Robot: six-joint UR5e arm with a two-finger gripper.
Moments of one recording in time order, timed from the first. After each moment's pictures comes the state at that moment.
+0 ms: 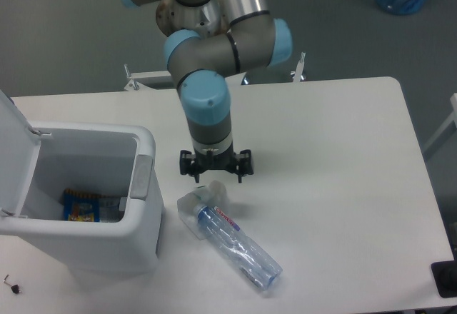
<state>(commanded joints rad) 2.30 -1.91 -1.83 -0.94 1.62 0.37</state>
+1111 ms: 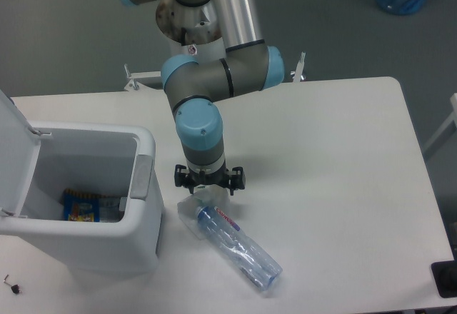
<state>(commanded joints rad) 2.30 -1.98 -1.82 -0.87 1.62 0.37</state>
